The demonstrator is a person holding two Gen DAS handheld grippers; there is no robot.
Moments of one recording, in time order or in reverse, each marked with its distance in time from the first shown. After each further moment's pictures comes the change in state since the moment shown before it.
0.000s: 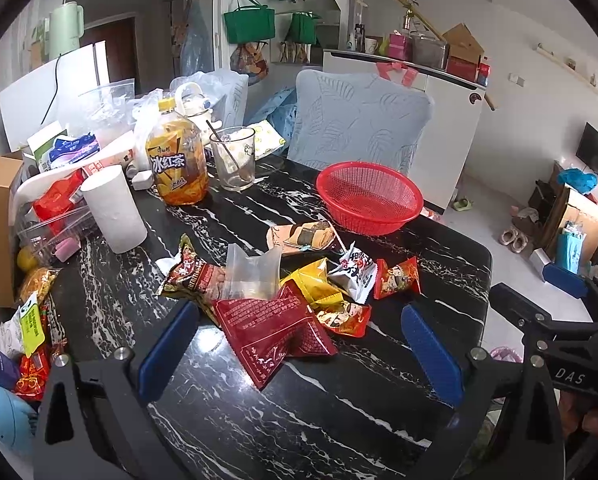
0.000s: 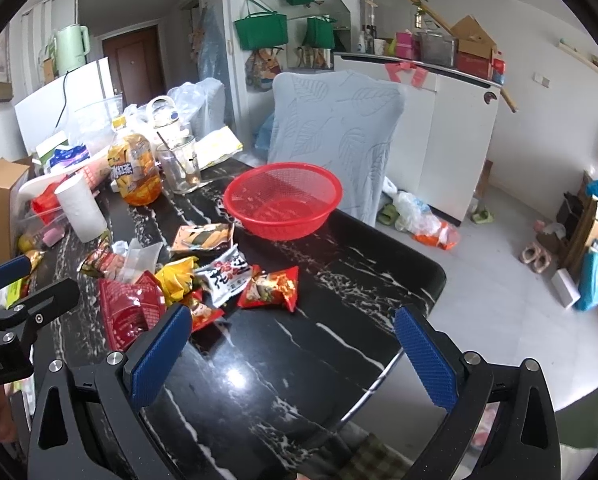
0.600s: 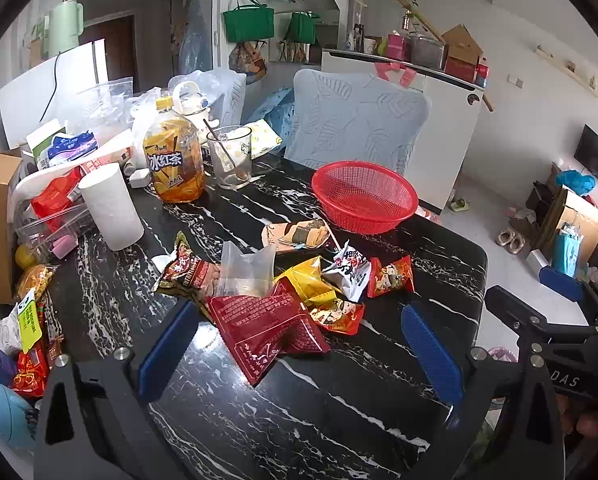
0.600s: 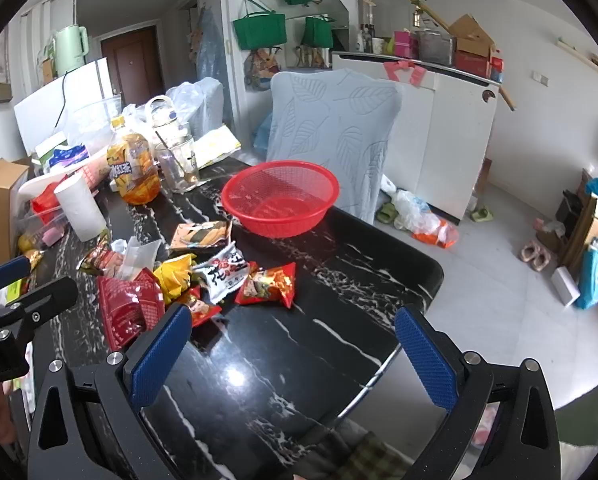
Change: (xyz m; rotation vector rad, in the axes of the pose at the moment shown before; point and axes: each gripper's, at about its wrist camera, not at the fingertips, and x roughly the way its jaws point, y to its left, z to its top) left arm -0.001 -0.004 -0.001 -0.007 0.004 -0.007; right arm -0.003 -0.003 -0.003 0.004 0.002 -0.003
